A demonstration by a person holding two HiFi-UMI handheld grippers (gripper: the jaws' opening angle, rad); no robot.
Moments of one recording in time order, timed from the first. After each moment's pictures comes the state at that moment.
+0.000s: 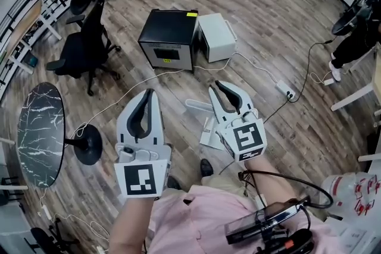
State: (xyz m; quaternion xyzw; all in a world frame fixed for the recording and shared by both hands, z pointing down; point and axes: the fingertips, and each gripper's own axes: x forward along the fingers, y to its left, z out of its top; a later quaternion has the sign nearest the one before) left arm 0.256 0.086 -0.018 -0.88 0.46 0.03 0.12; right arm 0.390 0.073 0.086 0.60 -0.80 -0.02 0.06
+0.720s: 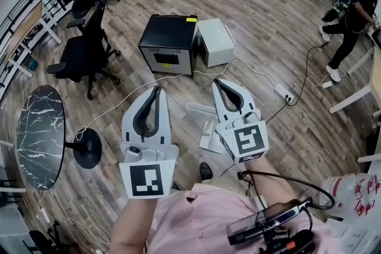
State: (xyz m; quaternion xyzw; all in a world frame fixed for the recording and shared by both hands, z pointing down) left arm 0.268 0.093 -0.036 -0.88 0.45 0.05 0.13; right arm 0.390 0.076 0.043 0.62 -0.78 -0.07 0.04
